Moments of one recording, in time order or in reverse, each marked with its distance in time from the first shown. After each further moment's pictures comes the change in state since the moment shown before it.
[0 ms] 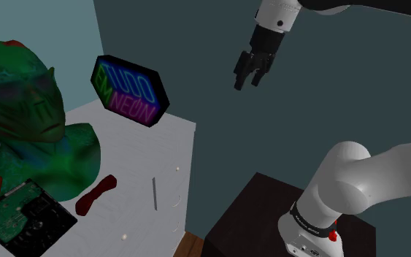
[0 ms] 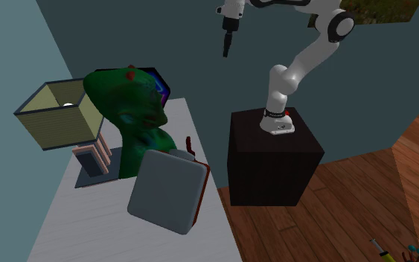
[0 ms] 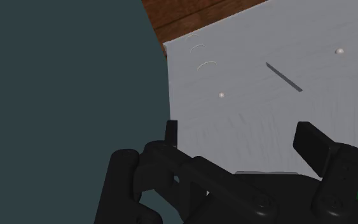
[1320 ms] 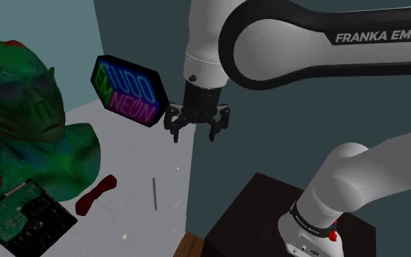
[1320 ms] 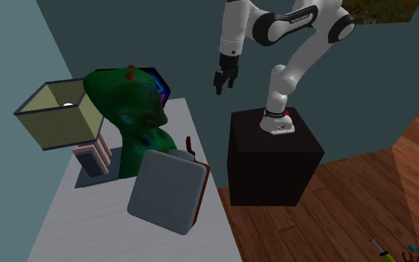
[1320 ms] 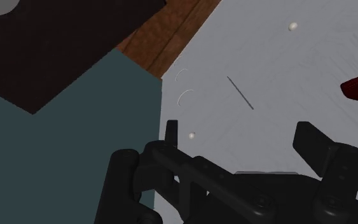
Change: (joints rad) arm -0.096 0.185 0.554 -0.003 0.215 0.201 0.860
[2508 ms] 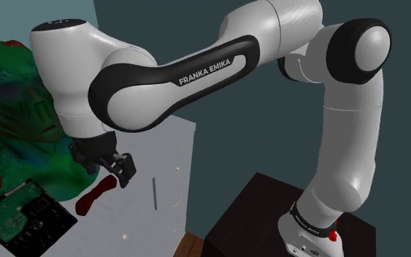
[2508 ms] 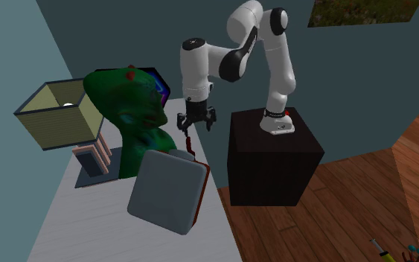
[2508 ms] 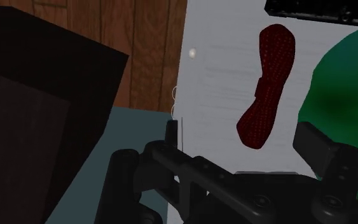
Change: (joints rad) arm 0.006 1.011 0.395 0.576 -0.679 0.069 1.172
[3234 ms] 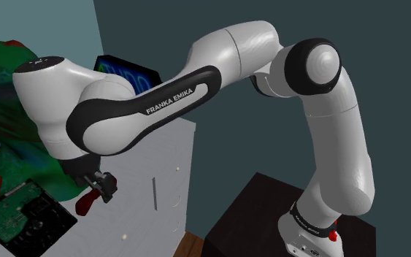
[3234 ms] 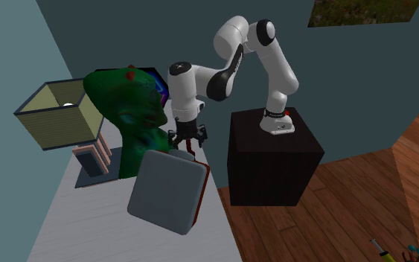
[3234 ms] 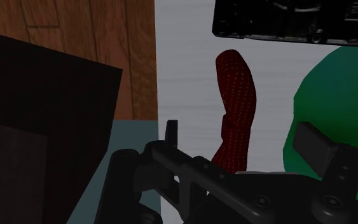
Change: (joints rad) arm 0.170 0.211 -0.127 0.155 -0.121 0.010 0.158
